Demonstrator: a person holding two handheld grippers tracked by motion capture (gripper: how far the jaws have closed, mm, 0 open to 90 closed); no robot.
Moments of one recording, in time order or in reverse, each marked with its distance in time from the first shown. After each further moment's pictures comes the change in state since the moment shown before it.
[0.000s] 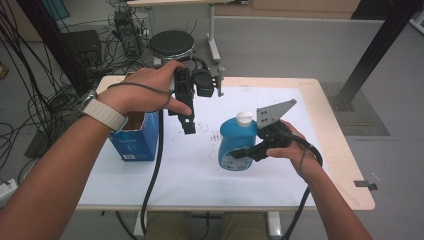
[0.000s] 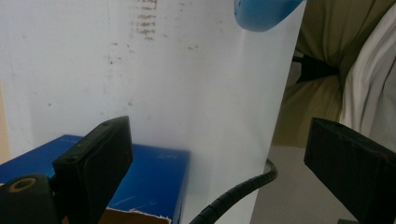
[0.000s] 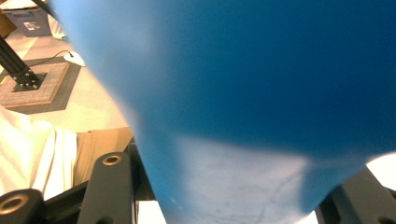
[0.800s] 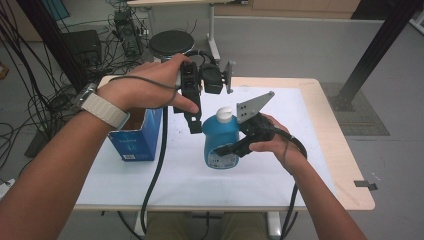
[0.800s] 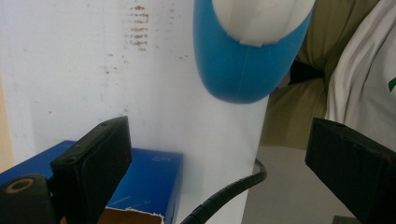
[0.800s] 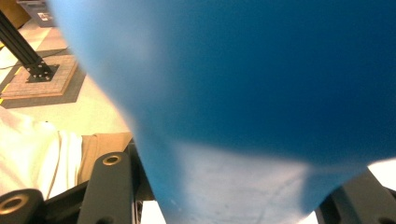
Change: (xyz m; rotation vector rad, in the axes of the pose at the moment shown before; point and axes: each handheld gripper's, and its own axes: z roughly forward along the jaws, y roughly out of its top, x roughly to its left) left arm -0.011 0.013 -0.019 -0.010 -0.014 0.020; right arm -0.005 0.029 0.030 0.039 0.056 -0.024
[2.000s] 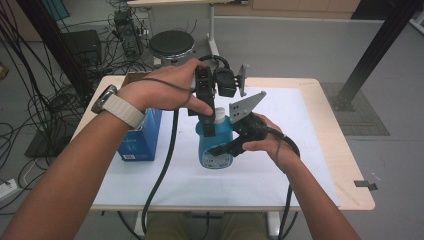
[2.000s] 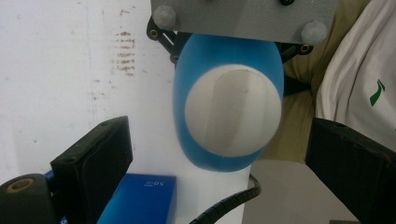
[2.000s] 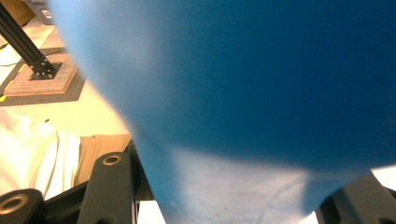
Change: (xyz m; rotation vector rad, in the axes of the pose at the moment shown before) left arm 0.002 0.024 0.012 -0.029 -0.050 0.032; right arm -0.004 0.003 0.012 0.003 0.016 -0.013
